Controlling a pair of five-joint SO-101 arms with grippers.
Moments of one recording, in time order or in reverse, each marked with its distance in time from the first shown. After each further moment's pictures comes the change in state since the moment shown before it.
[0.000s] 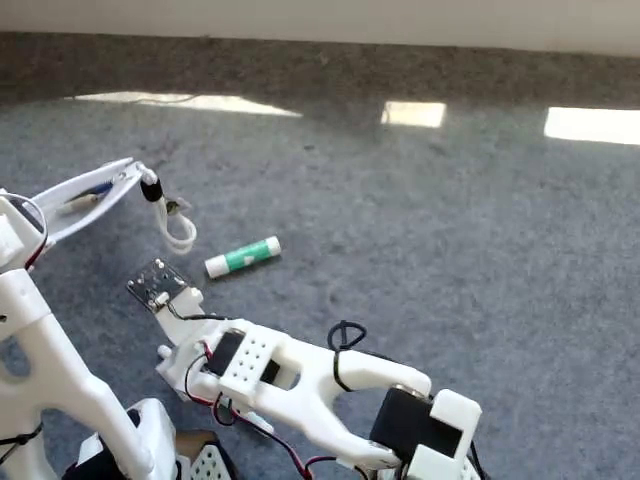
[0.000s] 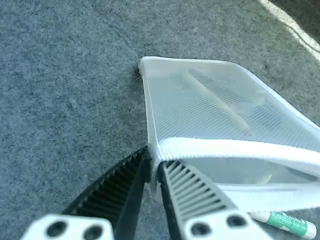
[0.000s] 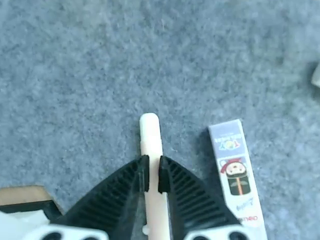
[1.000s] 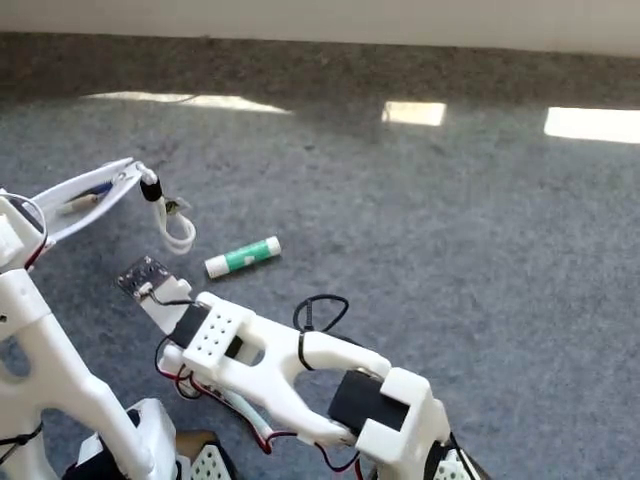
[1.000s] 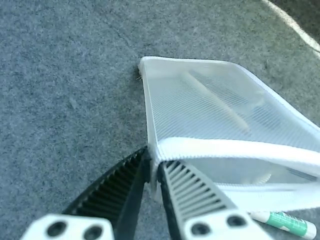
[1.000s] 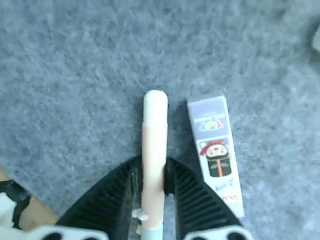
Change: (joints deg) left arm 0.0 0.0 0.0 0.0 0.0; right arm 1.5 14.7 -21.1 26.3 1.6
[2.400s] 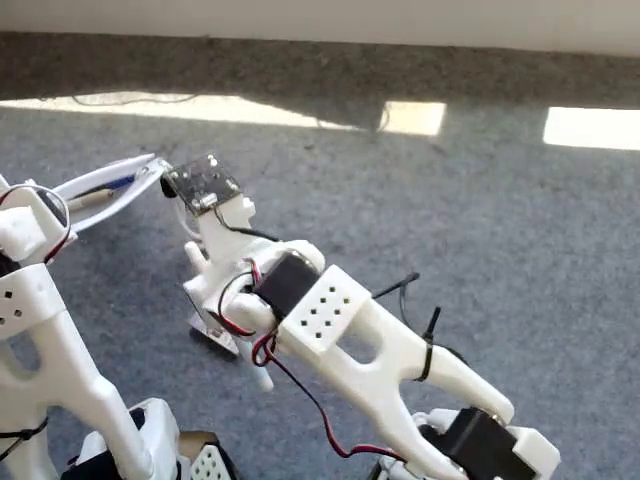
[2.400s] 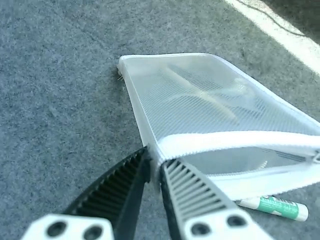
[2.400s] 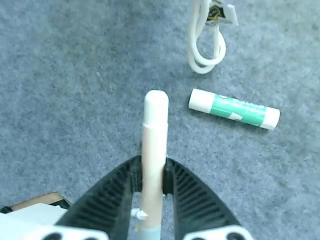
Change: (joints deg) left arm 6.5 0.0 0.0 0.0 -0.7; right arm 13.0 -36.3 3.7 8.4 0.1
